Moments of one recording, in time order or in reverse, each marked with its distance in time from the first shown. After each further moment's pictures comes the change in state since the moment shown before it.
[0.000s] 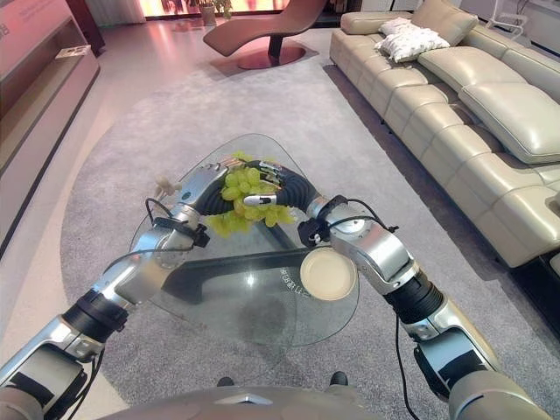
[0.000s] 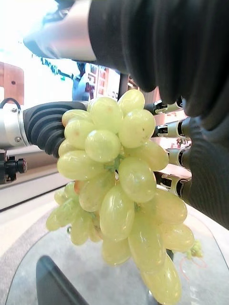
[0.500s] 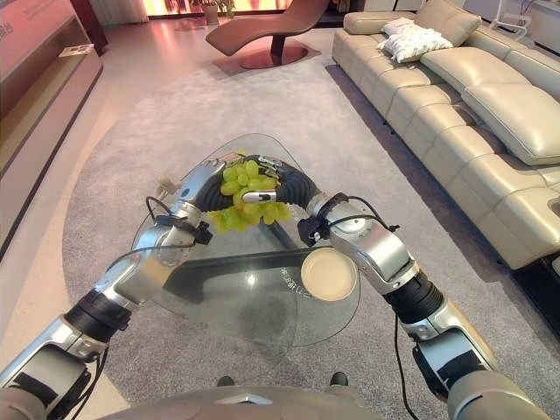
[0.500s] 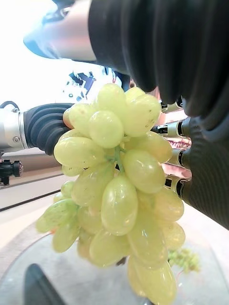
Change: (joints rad) left arm 0.000 -0.044 0.018 -0.021 -0.088 0.052 -0.008; right arm 0.000 0.018 -0.002 -0.007 -0.108 -0.053 -0.005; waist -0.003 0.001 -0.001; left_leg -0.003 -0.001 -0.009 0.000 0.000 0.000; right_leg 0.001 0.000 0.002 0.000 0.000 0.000
